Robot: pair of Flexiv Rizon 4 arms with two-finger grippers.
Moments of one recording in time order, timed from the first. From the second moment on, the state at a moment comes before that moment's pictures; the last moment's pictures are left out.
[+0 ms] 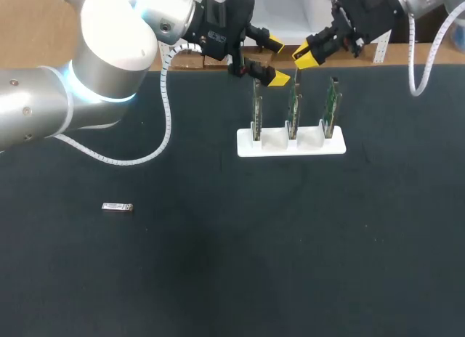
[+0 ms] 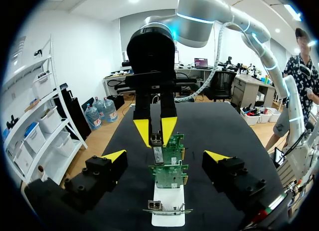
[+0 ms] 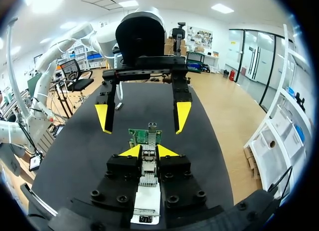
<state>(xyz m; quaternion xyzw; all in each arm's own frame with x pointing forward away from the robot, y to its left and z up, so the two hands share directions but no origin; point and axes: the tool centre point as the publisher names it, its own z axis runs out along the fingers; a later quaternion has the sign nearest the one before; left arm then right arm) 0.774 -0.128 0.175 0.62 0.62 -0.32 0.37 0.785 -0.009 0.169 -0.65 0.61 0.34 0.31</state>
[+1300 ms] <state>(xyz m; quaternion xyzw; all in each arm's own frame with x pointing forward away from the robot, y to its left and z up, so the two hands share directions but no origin) 0.774 -0.128 0.175 0.62 0.62 -0.32 0.37 0.788 -0.012 0.168 -0.65 0.61 0.33 0.31</state>
